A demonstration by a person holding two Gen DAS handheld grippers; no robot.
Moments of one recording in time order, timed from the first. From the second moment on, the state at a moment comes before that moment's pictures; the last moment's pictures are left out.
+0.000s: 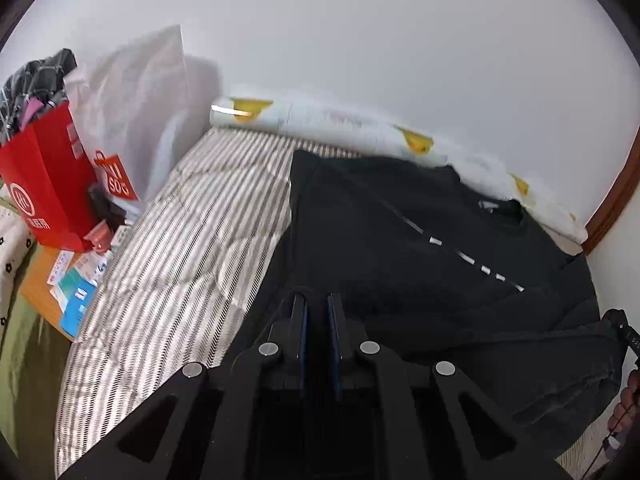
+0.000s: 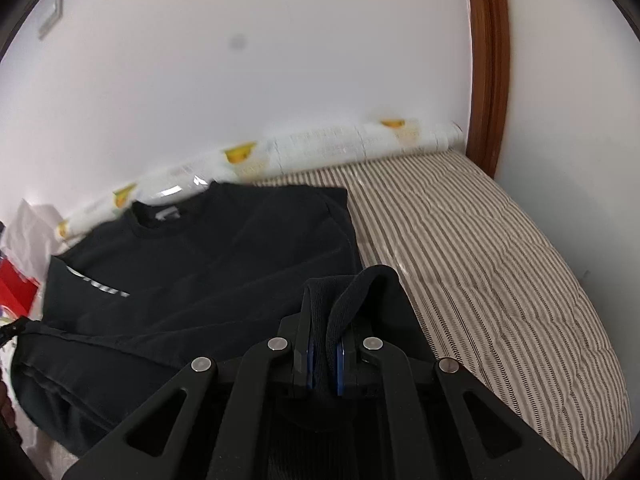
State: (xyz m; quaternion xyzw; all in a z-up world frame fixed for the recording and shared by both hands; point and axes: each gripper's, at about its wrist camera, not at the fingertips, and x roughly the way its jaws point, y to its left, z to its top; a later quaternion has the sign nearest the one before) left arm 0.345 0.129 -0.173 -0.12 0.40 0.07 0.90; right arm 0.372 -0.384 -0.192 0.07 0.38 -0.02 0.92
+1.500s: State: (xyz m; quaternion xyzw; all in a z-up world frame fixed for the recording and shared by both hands) left arm 0.227 0.163 -0.217 -0.30 0.43 -0.01 0.85; right arm 0.247 -0.427 -0.221 0.19 0.42 -0.04 0.89
